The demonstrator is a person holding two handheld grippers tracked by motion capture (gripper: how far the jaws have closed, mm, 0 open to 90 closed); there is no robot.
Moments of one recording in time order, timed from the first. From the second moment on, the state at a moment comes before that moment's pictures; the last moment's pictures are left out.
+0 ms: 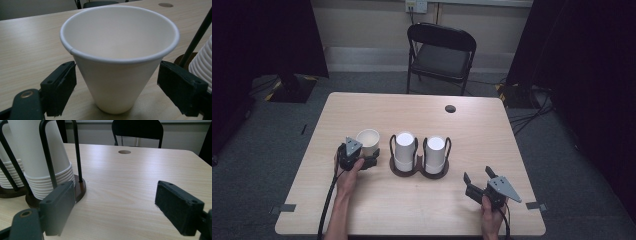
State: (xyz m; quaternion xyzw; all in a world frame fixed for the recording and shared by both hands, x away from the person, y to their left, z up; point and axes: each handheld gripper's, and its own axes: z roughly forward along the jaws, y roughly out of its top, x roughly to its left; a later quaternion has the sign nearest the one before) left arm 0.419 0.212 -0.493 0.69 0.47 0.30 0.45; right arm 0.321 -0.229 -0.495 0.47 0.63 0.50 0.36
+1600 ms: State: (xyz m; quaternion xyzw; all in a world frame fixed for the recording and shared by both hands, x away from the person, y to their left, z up) left arm 0.311 0.161 -0.479 0.69 0.42 0.28 0.52; right arm 0.319 -0.229 -0.495 0.47 0.62 0.51 0.36
